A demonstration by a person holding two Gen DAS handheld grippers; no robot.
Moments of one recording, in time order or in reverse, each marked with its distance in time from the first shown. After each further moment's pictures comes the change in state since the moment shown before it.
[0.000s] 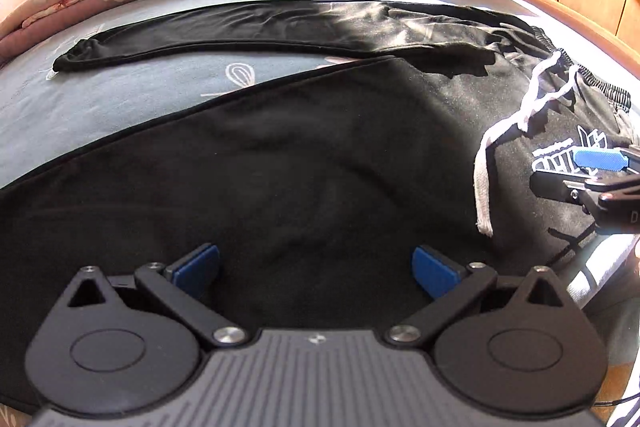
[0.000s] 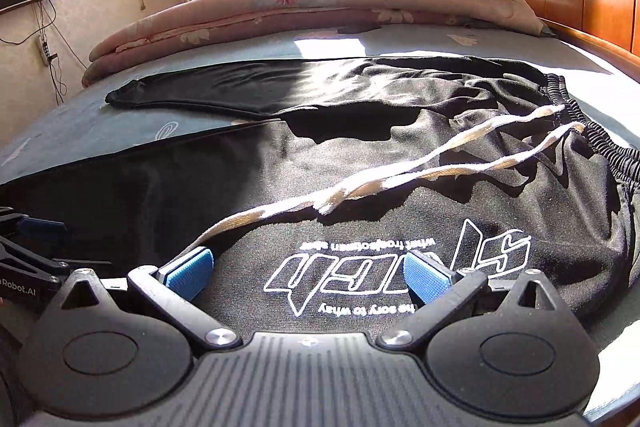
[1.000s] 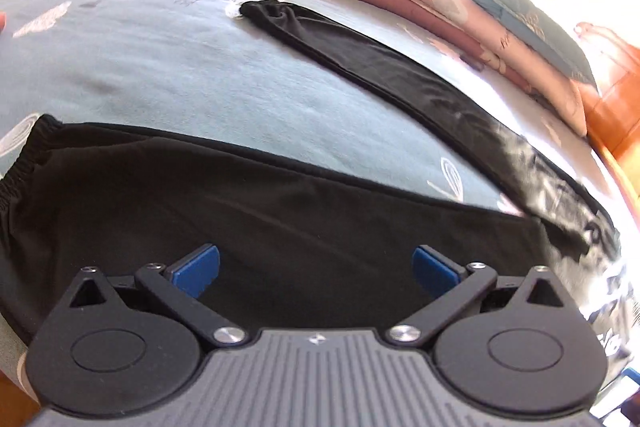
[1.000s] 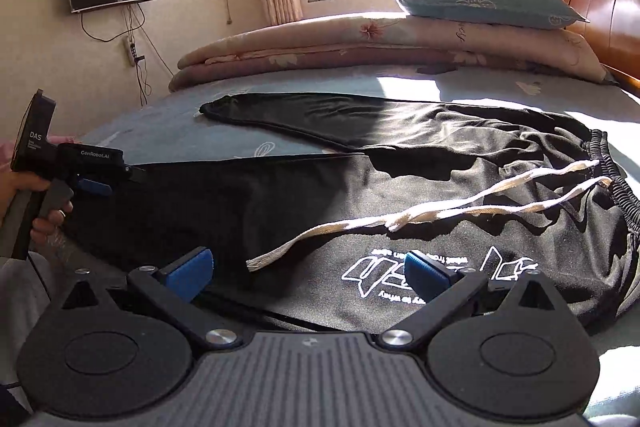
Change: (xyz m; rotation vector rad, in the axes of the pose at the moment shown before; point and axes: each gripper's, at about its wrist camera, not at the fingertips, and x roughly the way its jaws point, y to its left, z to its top) left arm -0.041 0.197 0.014 -0.643 -0.085 0.045; right arm -0.072 -0.003 0.001 -0.029 -0.051 0.244
